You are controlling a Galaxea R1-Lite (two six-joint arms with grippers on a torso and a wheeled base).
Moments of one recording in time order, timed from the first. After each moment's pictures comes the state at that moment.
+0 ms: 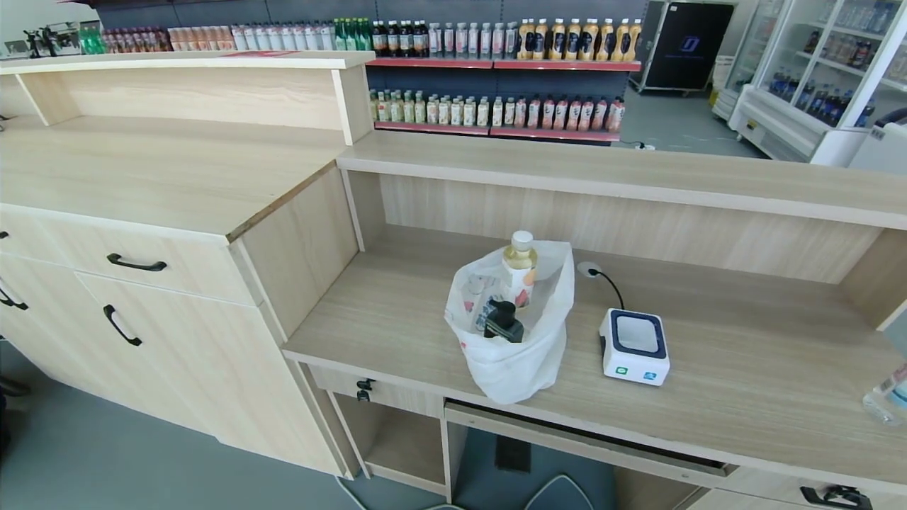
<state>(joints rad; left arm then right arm) 0.00 0.00 0.00 0.00 0.00 0.00 -0.93 1.88 -0.46 -1.18 0.23 -0.29</state>
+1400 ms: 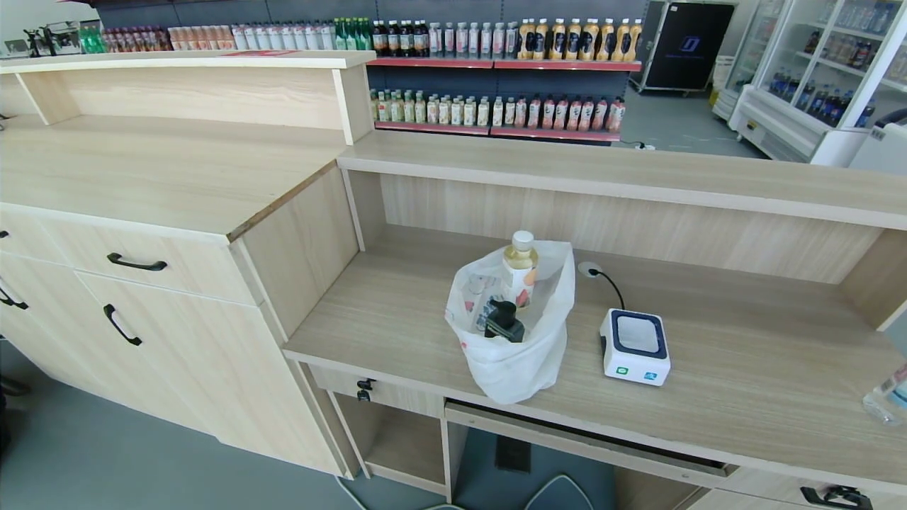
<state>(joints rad) 0.00 0.00 0.00 0.00 0.00 0.00 -0.96 2.18 -0.59 -1.35 0.40 -0.36</state>
